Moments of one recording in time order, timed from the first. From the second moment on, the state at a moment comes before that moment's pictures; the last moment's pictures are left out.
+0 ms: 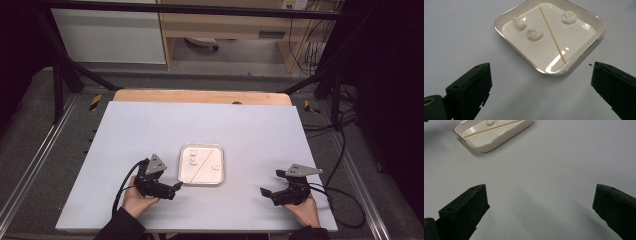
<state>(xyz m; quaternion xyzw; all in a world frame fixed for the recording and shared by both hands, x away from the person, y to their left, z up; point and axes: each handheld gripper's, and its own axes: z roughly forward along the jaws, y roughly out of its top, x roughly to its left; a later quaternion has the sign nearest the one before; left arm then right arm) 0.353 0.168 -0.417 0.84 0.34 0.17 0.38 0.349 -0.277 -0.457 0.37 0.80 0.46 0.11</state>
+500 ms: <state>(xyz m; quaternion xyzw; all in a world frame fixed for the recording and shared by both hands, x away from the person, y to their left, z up) 0.369 0.131 -0.412 0.85 0.34 0.16 0.36 0.349 -0.277 -0.458 0.37 0.80 0.46 0.11</state>
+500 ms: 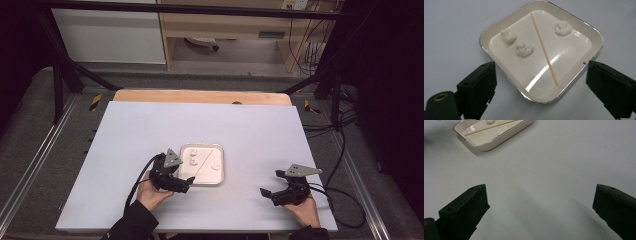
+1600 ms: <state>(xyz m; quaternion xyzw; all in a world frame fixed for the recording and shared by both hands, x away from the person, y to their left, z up) 0.385 0.088 -0.436 0.85 0.39 0.15 0.32 0.349 -0.276 -0.458 0.37 0.80 0.46 0.11</state>
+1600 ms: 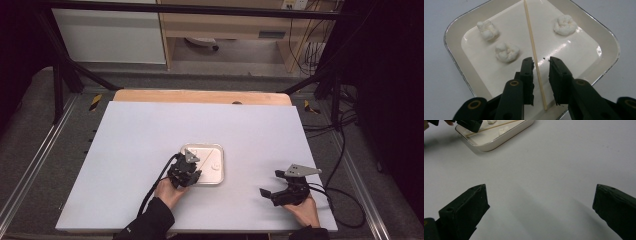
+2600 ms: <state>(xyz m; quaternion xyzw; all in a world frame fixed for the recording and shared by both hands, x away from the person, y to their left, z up) 0.380 0.080 -0.441 0.84 0.41 0.18 0.31 0.349 -0.276 -0.458 0.37 0.80 0.46 0.11</state>
